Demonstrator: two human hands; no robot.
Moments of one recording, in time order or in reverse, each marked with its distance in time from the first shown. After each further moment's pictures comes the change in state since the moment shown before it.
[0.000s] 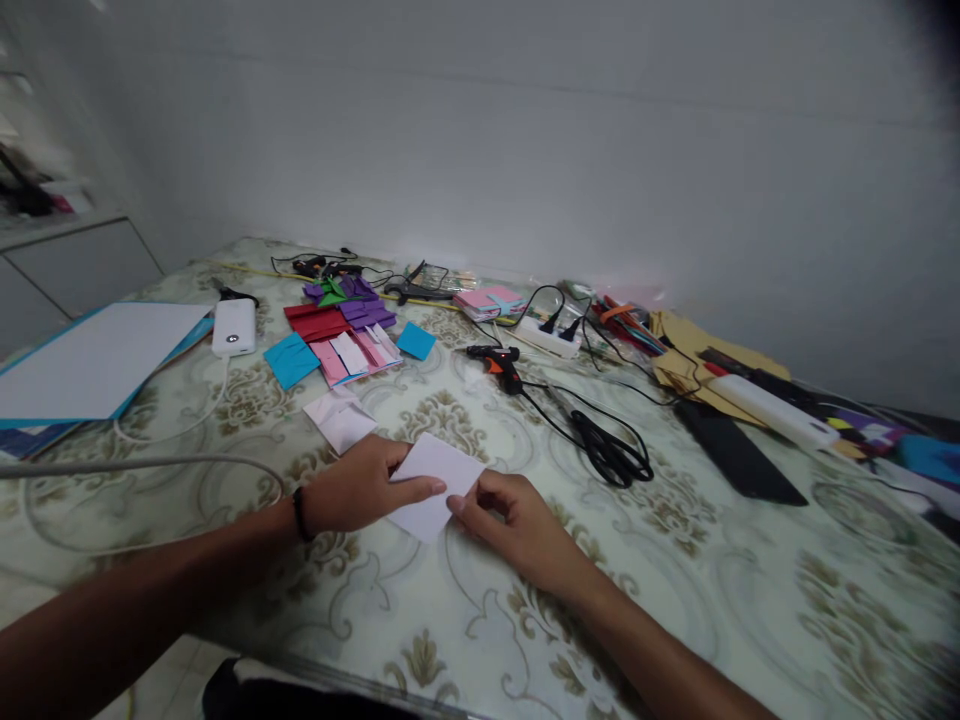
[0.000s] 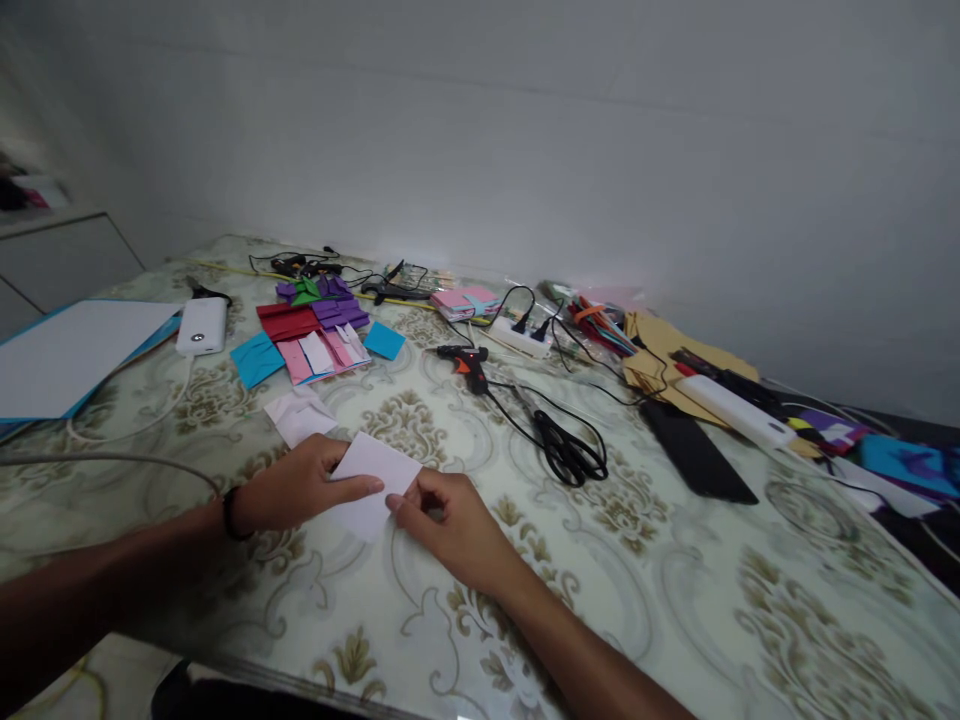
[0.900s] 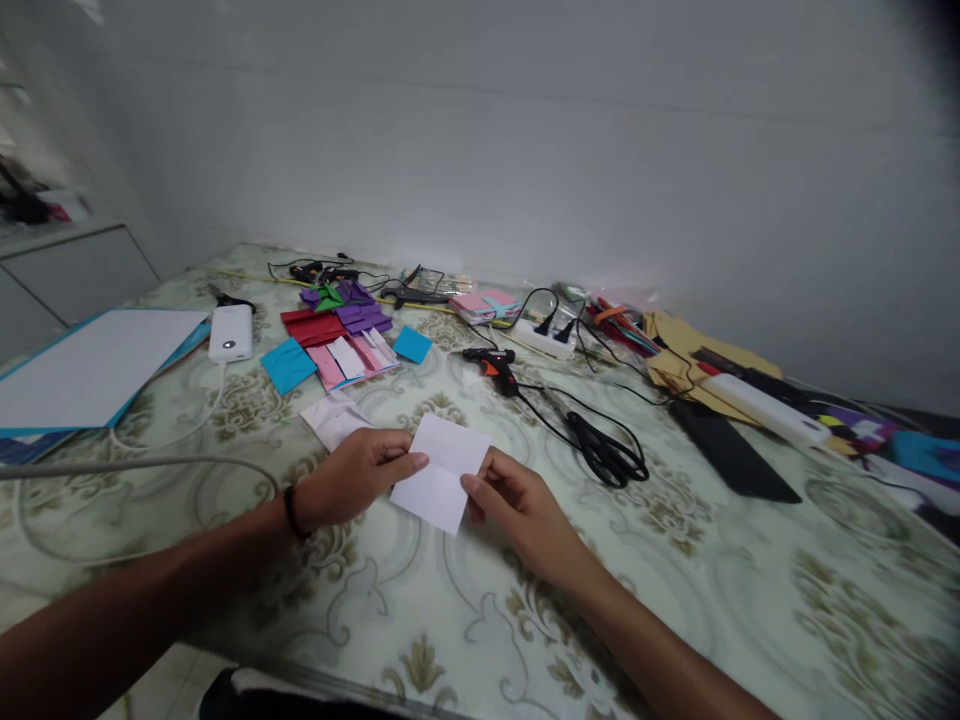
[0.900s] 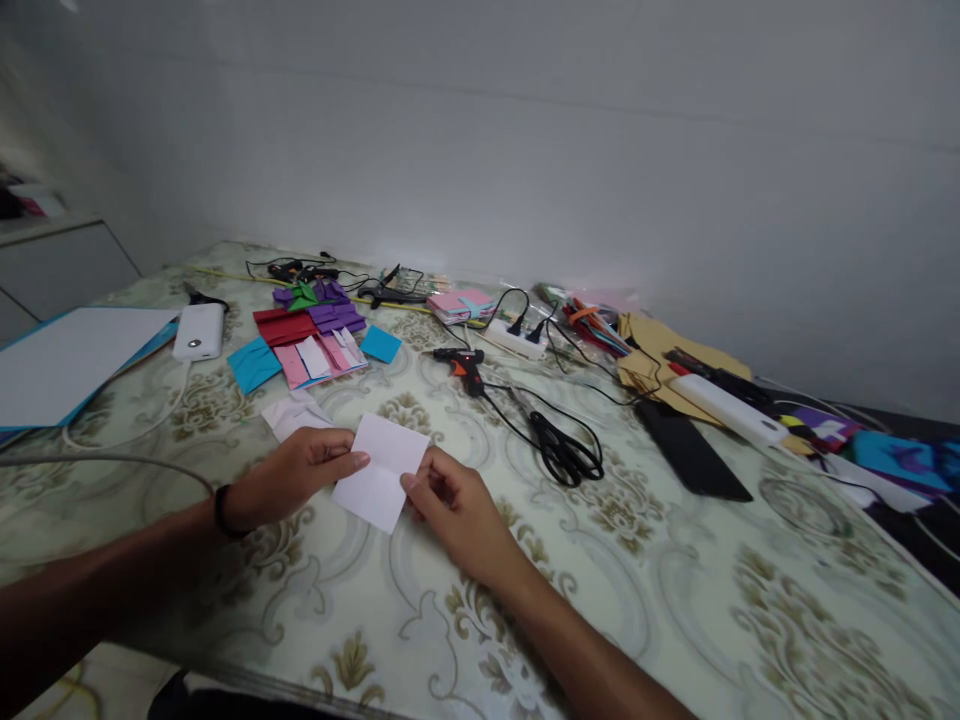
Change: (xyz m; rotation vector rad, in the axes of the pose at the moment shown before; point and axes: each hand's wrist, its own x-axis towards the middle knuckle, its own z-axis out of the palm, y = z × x) left_hand 0.005 -0.009 -0.001 -0.299 0.042 0.008; right_hand 0.003 0.001 -0.006 0.167 0.115 -0.005
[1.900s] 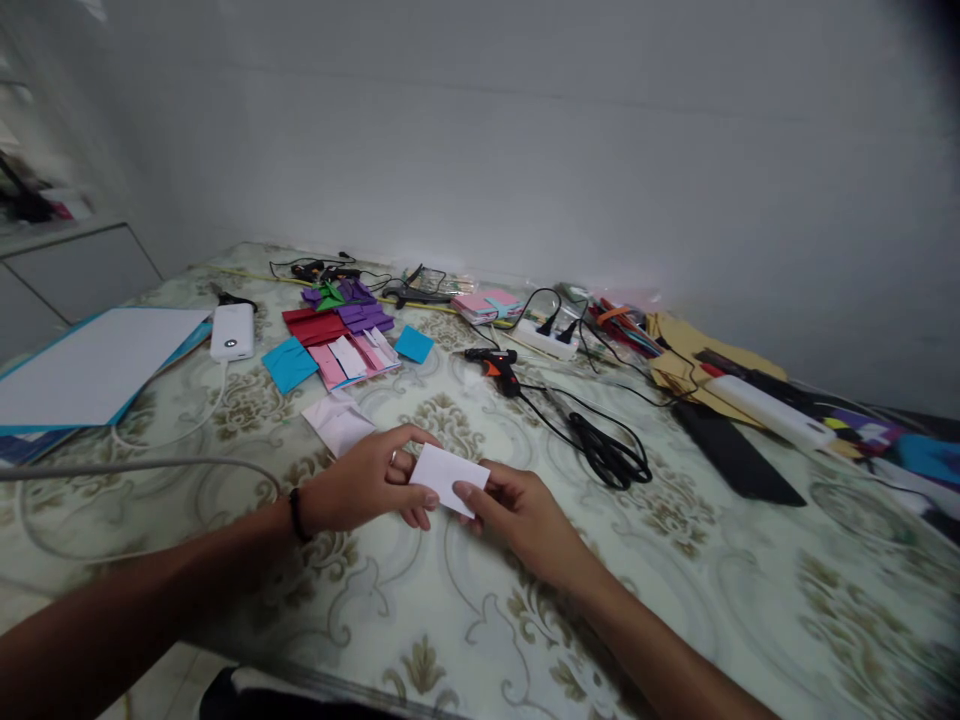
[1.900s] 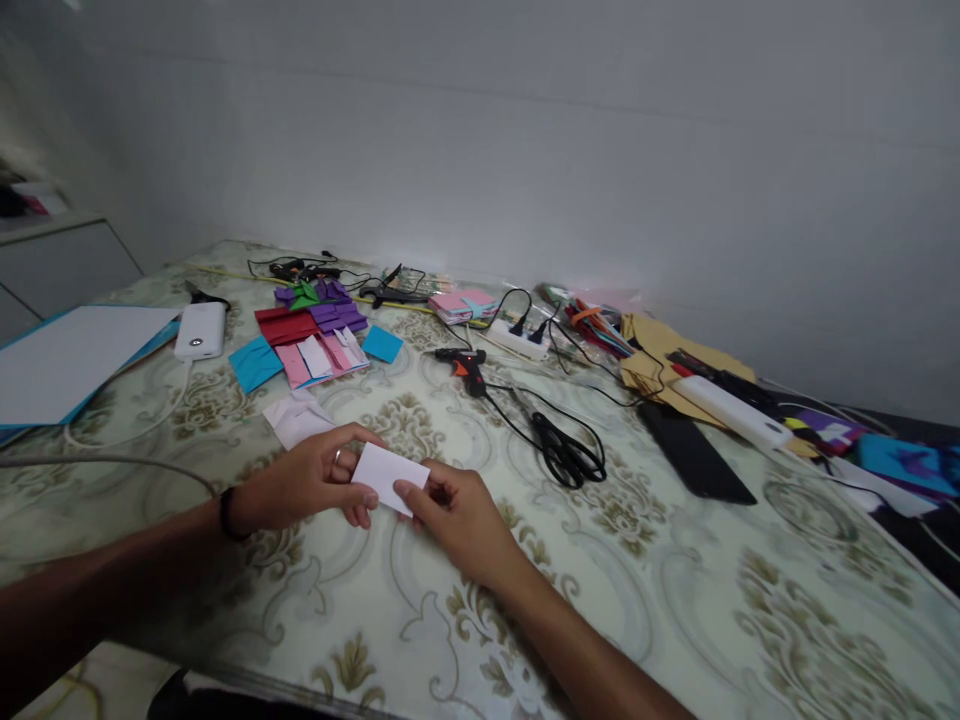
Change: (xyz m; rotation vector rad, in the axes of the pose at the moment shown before) left_hand -0.002 -0.004 0.008 -0.376 -0.150 -0.091; right_hand 0.000 0.001 0.000 -0.173 -0.029 0.095
